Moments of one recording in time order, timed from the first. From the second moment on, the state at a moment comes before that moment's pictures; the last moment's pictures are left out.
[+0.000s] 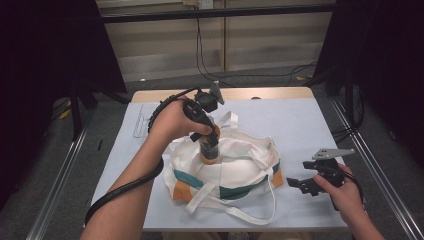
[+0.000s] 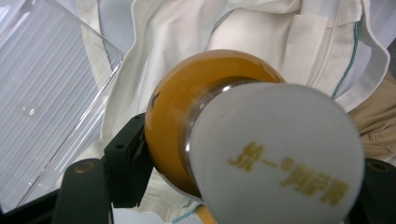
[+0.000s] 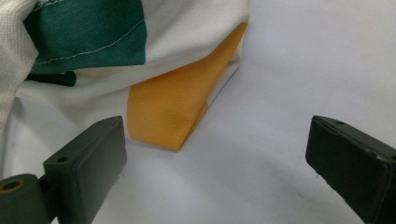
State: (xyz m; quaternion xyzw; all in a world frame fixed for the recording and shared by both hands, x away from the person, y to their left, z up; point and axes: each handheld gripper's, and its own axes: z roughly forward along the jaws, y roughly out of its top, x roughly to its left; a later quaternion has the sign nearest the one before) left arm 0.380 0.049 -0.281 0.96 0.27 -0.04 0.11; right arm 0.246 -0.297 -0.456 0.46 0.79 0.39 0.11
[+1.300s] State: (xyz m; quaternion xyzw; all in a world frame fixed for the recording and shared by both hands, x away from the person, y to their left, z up) left arm 0.404 0.052 -0.264 0.95 0.29 -0.04 0.12; right arm 0.246 -0.298 -0.457 0.46 0.79 0.39 0.11
